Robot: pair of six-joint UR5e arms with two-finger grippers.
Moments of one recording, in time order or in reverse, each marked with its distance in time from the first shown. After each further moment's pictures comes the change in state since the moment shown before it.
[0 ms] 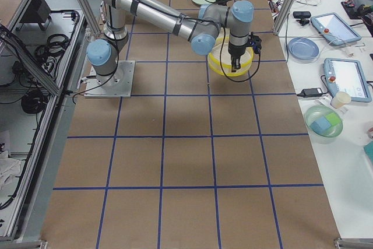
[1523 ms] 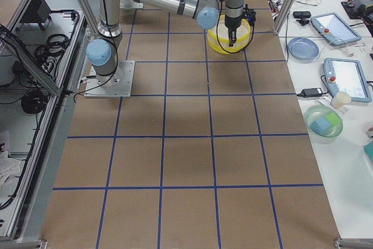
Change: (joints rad) left arm 0.266 0.198 0.038 -0.348 0.280 0.528; right arm 0.227 -0.020 0.001 0.009 0.009 0.250
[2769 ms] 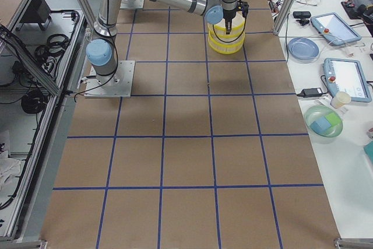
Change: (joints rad) left arm 0.236 -0.081 -0.185 -0.094 0.140 0.340; right arm 0.178 0.149 0.008 -0.204 0.057 0.229
